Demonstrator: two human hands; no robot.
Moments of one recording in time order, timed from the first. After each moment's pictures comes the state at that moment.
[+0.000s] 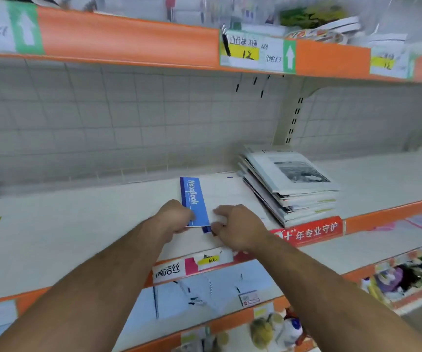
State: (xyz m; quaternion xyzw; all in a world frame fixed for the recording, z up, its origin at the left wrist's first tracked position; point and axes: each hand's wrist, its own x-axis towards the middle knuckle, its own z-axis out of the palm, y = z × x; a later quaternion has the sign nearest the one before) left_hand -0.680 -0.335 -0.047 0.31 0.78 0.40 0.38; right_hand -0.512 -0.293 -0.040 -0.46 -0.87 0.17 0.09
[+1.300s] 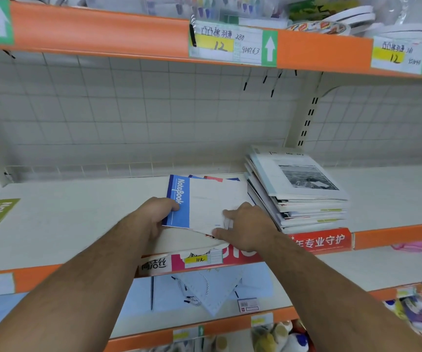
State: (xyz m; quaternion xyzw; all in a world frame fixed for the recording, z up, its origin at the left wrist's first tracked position) left_hand -0.685 -0.345 -0.046 0.16 0.75 0.50 0.41; right_hand -0.483 -0.256 -0.042 -0.41 -0.91 0.07 -0.03
